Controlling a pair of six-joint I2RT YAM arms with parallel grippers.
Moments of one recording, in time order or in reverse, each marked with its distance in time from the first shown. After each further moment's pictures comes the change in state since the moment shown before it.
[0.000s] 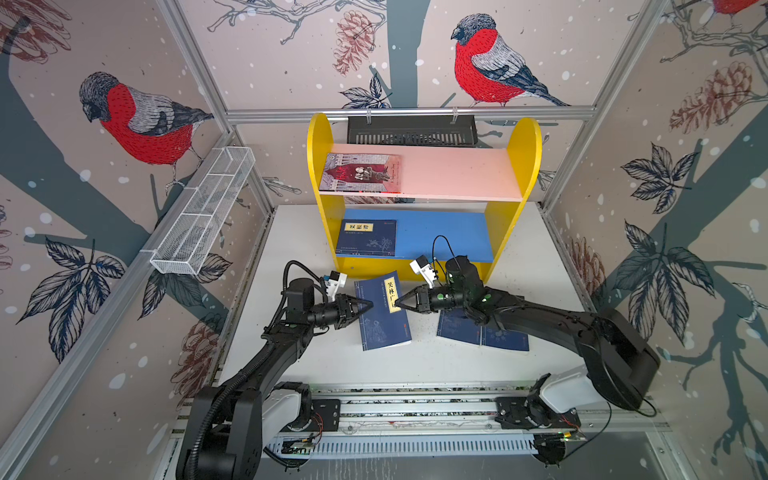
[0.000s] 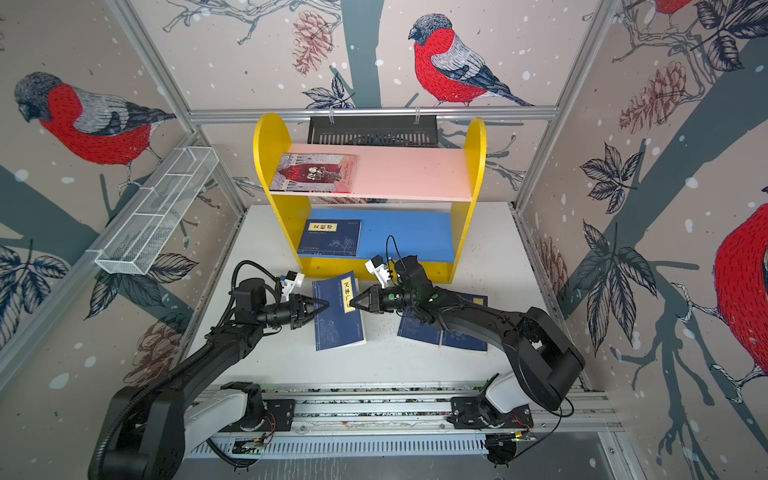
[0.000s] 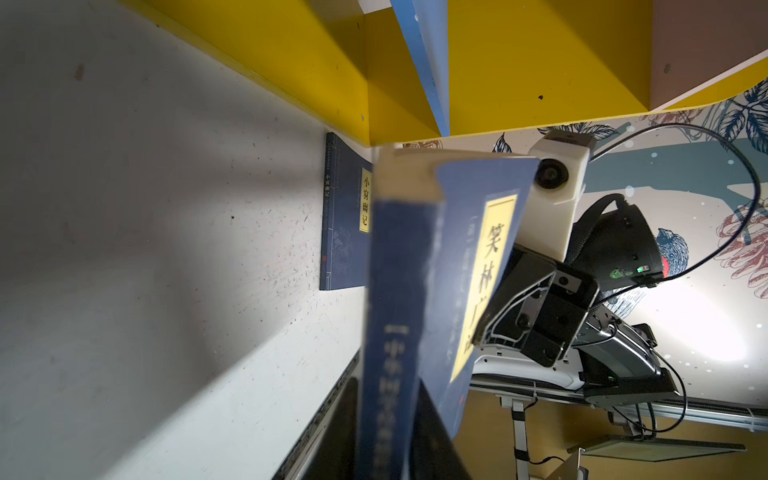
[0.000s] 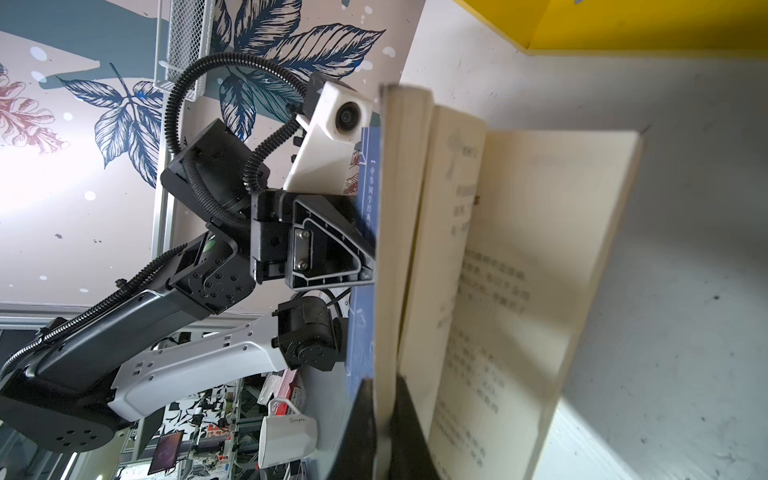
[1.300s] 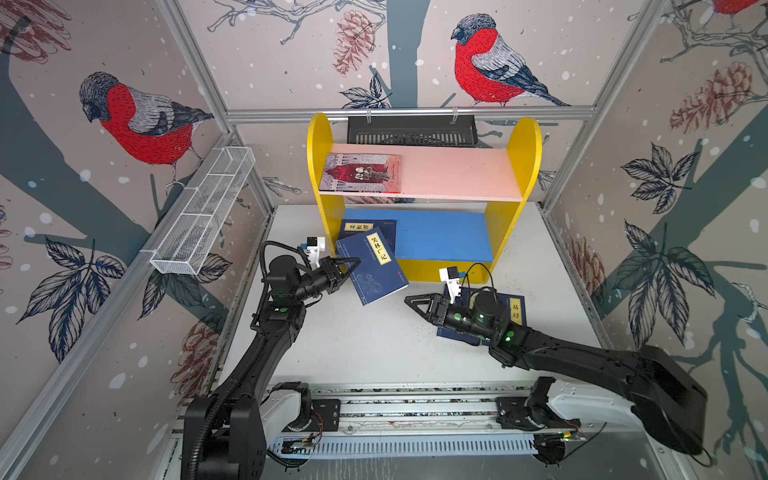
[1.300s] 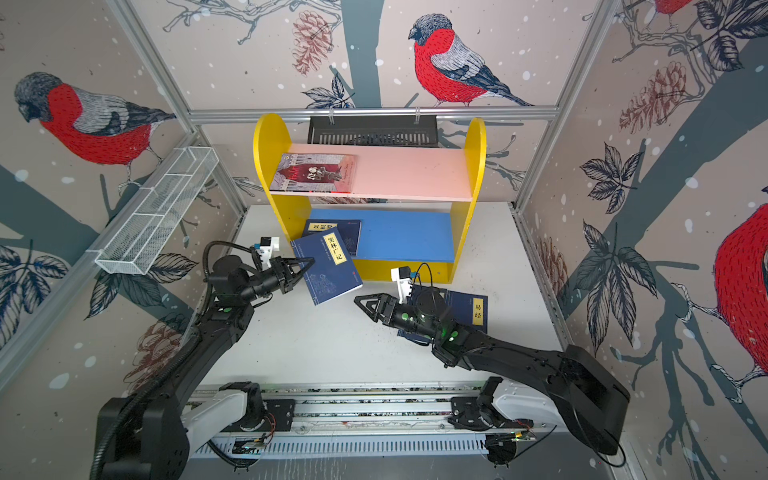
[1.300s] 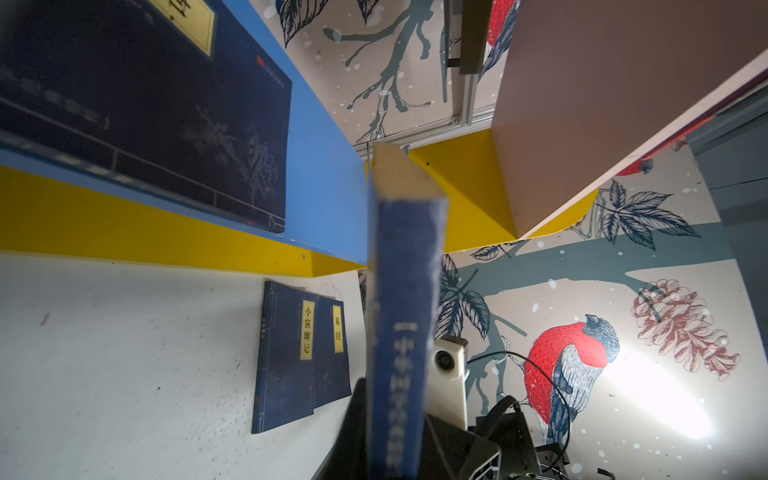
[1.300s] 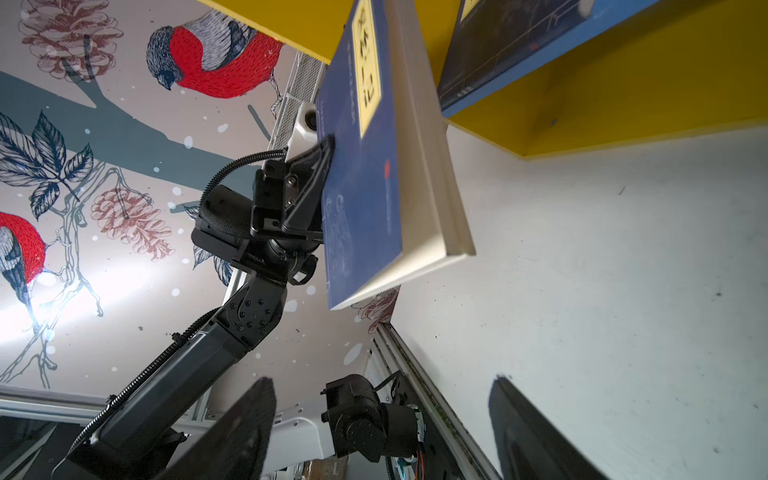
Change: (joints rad) left arm 0.074 -0.011 0.203 0.230 -0.148 -0.309; right arm 0.178 -0.267 -0.313 0.404 0.455 0.288
